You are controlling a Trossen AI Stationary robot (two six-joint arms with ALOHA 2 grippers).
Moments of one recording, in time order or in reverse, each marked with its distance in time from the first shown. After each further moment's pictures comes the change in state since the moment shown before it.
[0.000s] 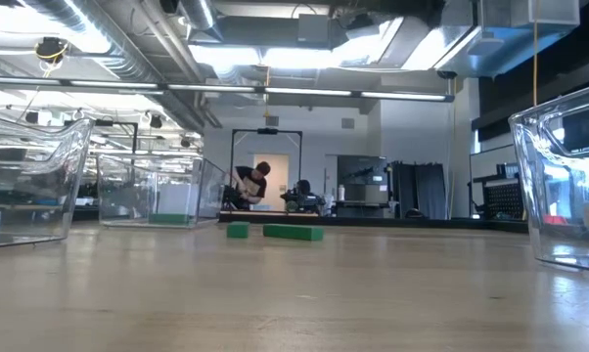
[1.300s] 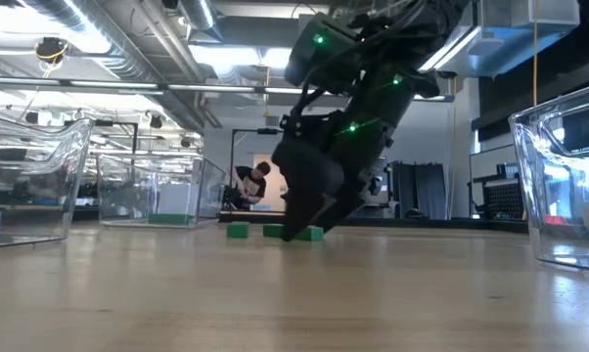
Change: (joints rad) left arm 0.000 0.000 0.001 0.059 -0.028 -0.004; right arm -0.090 0.890 0.207 -0.078 -0.043 0.054
